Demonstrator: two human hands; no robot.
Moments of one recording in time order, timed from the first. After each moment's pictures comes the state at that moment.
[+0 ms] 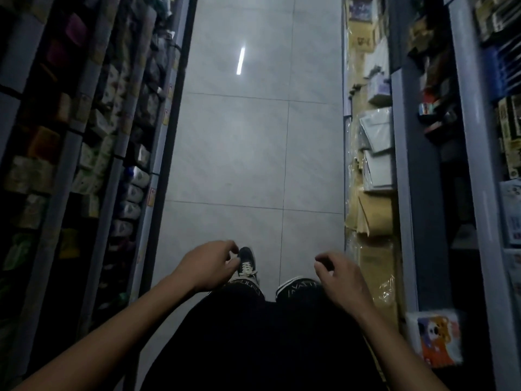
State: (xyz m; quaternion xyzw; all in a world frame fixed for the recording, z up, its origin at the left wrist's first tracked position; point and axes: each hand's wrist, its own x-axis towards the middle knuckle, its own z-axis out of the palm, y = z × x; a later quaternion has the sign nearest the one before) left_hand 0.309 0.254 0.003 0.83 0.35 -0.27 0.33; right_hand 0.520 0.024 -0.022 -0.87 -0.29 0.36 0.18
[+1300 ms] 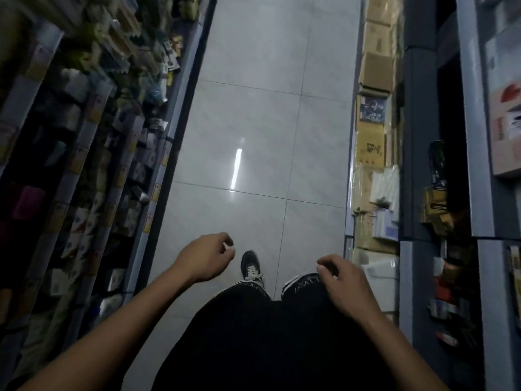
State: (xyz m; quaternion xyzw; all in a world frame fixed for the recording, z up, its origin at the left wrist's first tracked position) left_hand 0.773 0.788 0.007 0.79 0.45 -0.23 0.36; right_hand 1.002 0.558 0.002 -0.85 -0.29 0.40 0.20
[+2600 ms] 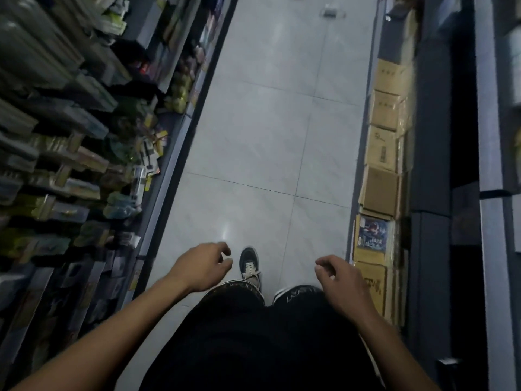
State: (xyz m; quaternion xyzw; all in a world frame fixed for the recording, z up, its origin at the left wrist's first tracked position) left_hand 1.202 1.345 0.003 0.79 0.44 -0.24 0.35; right_hand 1.453 1.138 0.001 -0.86 -0.31 0.37 0.18
